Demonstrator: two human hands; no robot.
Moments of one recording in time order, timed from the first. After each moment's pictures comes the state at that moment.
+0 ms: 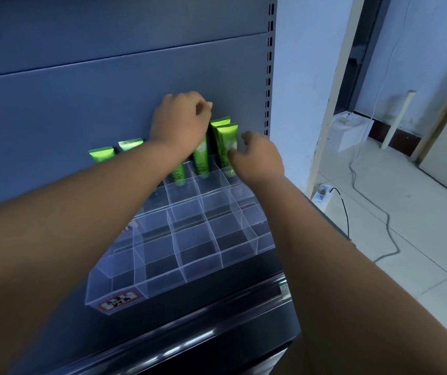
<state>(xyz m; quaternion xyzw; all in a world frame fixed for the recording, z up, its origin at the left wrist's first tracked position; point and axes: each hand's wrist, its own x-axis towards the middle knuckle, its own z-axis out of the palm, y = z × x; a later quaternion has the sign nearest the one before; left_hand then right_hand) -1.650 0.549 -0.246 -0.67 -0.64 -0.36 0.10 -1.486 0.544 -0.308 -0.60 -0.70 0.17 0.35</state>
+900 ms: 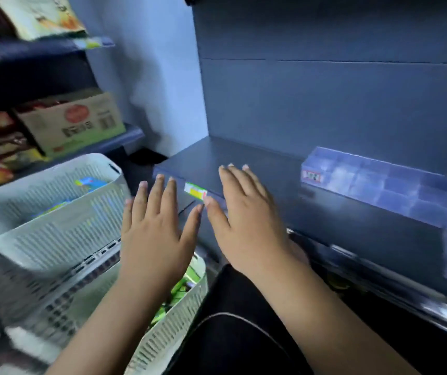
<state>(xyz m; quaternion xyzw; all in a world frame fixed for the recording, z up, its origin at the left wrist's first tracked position) -1.864 -0.108 -0.306 -0.17 -0.95 -0.15 0.20 -1.815 0.042 -0.286 -0.06 -0.94 0.19 0.28</state>
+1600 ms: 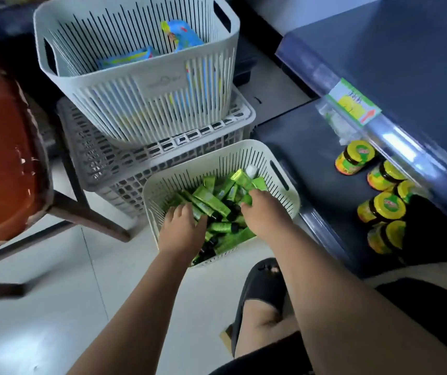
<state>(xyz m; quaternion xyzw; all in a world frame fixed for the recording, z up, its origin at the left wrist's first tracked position) -1.938 -0.289 -0.588 0.12 -0.96 -0.20 -0.17 -1.973 -0.101 -0.538 -0.06 -0.95 0.21 -0.21</state>
